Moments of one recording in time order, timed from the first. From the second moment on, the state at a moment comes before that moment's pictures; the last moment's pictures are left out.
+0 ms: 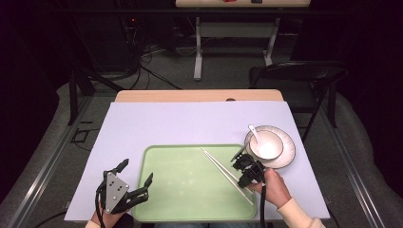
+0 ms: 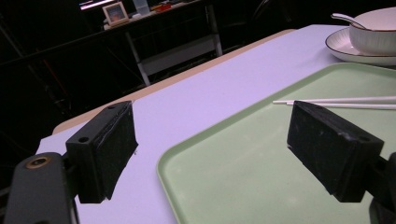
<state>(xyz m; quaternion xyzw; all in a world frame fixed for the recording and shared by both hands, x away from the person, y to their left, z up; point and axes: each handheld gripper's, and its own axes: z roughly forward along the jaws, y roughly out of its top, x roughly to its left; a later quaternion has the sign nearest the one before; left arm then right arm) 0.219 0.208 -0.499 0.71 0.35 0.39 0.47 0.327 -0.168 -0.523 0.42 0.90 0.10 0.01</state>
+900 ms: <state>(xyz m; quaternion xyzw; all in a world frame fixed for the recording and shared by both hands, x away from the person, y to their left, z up) 0.220 0.206 -0.500 0.71 0.35 0.39 0.47 0.280 -0.211 -0.475 0.33 0.88 0.29 0.17</state>
